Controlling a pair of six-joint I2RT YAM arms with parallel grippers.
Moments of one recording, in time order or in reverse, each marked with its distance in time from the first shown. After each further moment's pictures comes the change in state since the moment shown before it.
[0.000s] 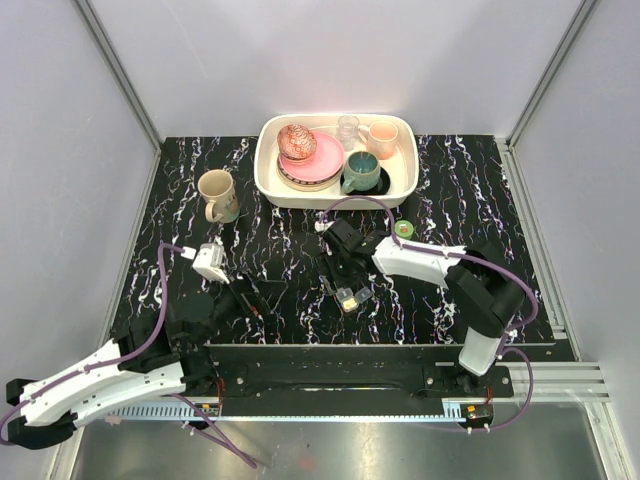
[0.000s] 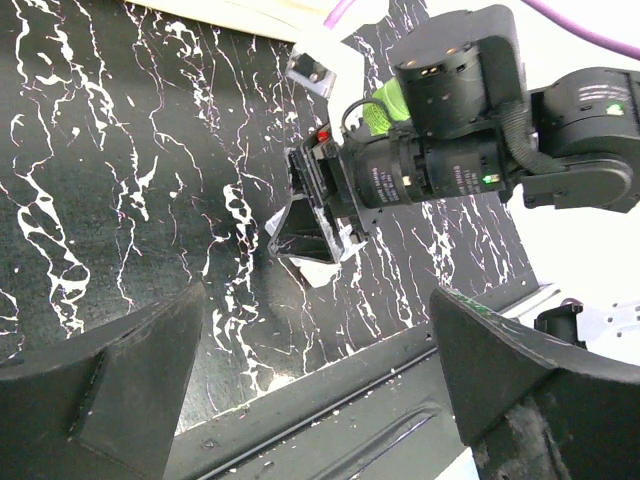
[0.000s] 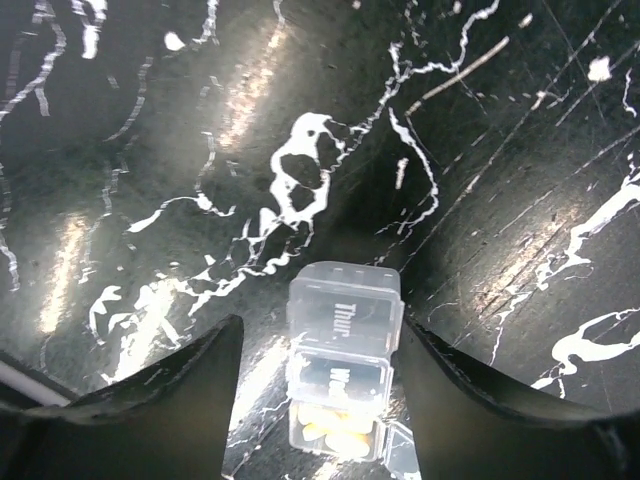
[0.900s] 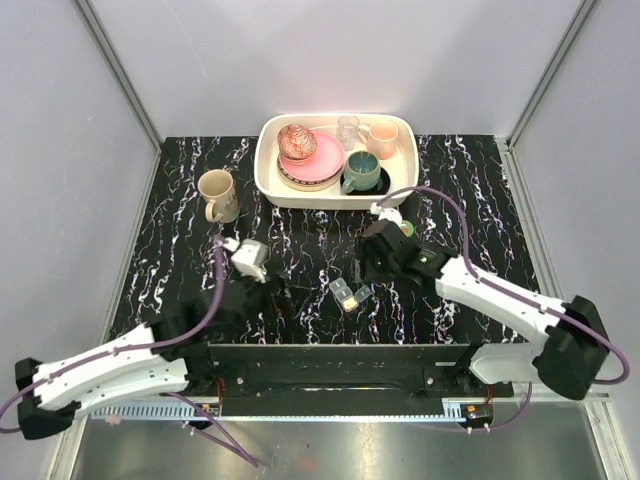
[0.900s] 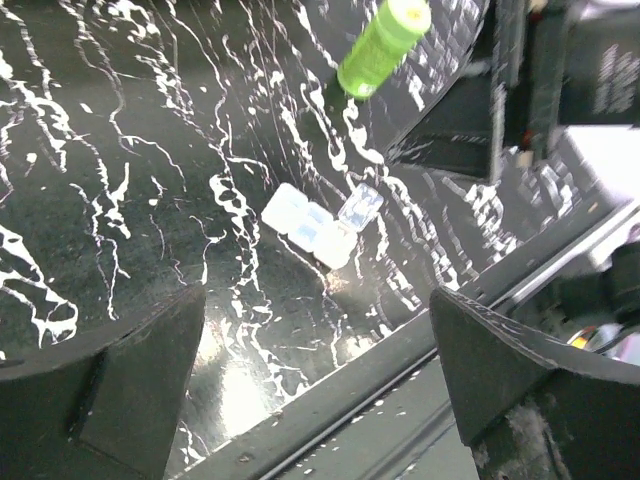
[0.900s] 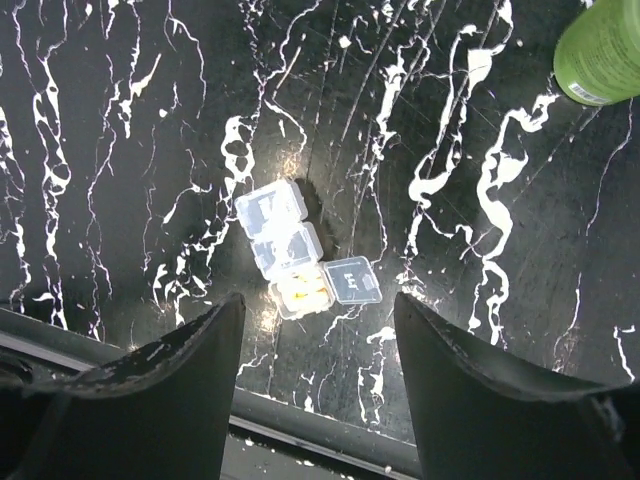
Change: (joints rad) left arm 0.002 0.179 -0.016 0.147 0.095 0.166; right arm -0.015 -0.483 -0.146 -0.107 0.247 0.281
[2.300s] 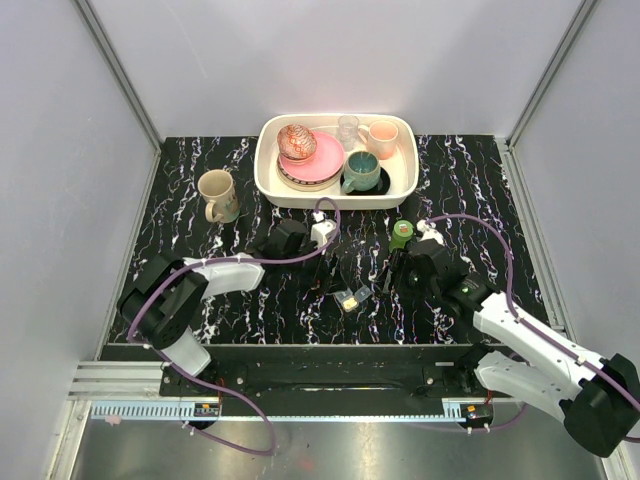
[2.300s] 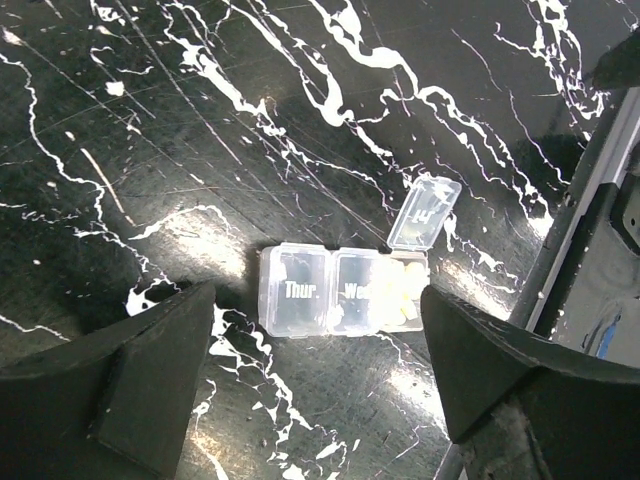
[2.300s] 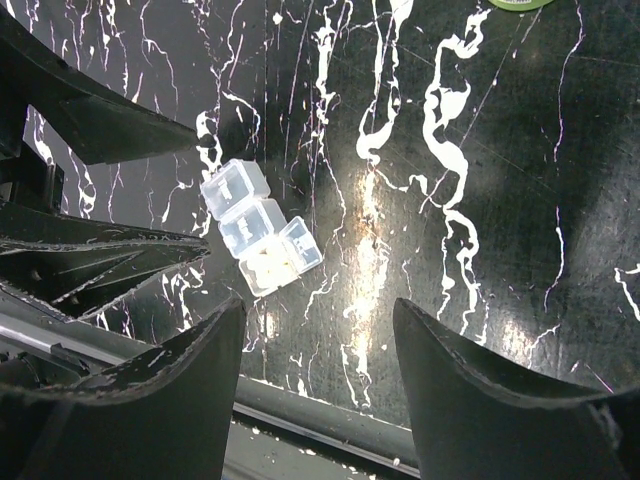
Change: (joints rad) left arm 0.445 1.069 0.170 0.579 0.932 0.448; right arm -0.175 -0.373 -0.356 0.114 -0.154 0.127
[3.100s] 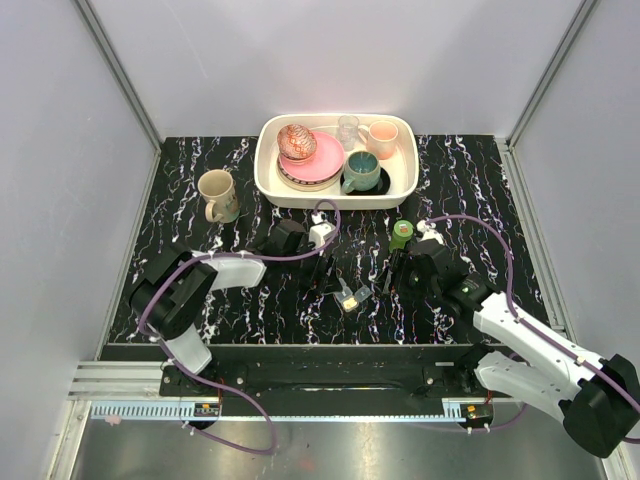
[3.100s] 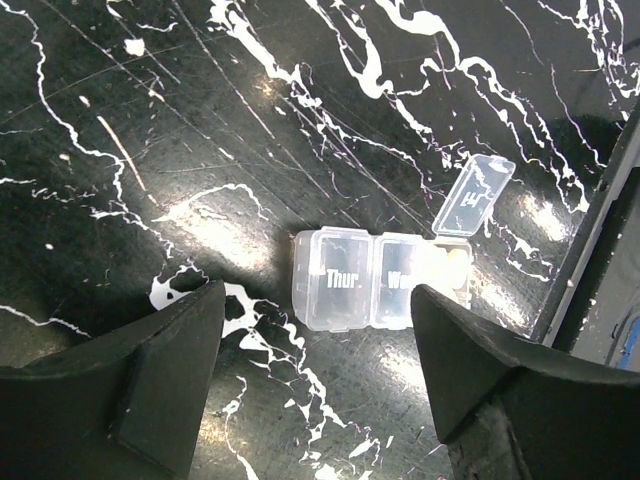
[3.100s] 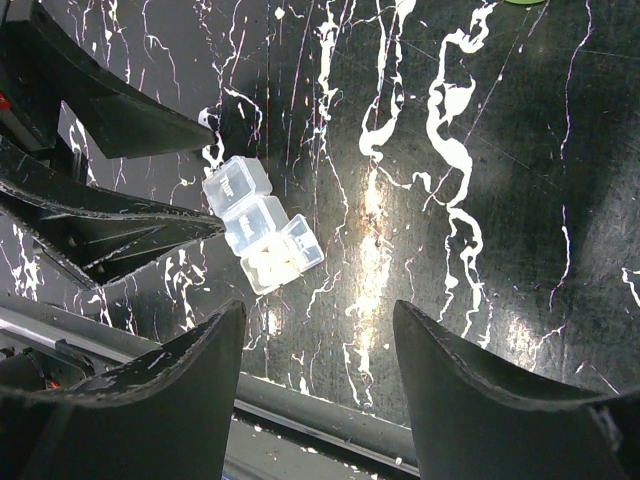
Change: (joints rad) left arm 0.034 0.067 0.000 0.000 0.035 0.034; right arm -0.012 0.000 -0.008 0.006 -0.026 0.000
